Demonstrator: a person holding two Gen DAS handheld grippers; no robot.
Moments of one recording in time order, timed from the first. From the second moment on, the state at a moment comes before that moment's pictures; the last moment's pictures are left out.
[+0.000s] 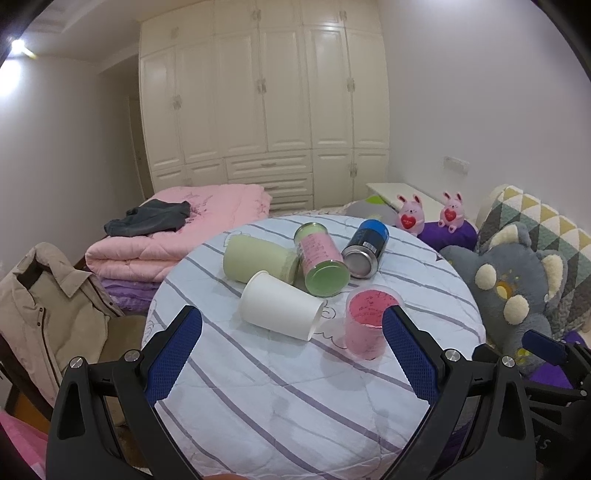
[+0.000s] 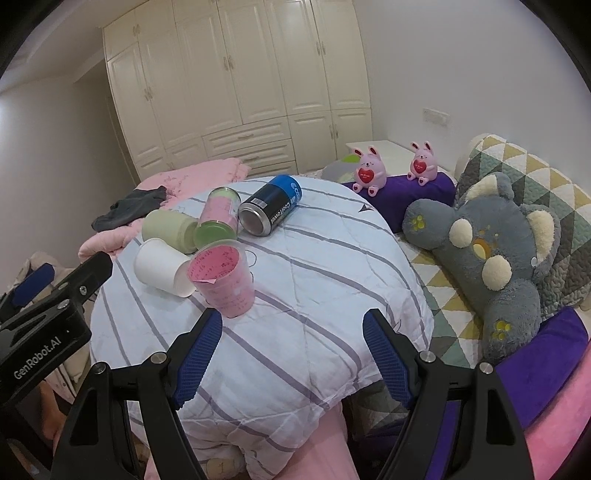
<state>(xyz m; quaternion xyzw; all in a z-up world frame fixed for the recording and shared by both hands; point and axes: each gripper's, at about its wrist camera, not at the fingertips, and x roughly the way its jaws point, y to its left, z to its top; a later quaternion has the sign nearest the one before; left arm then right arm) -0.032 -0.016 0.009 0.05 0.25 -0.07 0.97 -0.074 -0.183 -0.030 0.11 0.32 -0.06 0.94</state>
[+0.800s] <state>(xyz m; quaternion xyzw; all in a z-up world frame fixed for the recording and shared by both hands) -0.033 -0.015 0.007 0.05 0.25 -0.07 0.96 -0.078 -0.183 -0.023 0.10 0.32 -0.07 0.94</state>
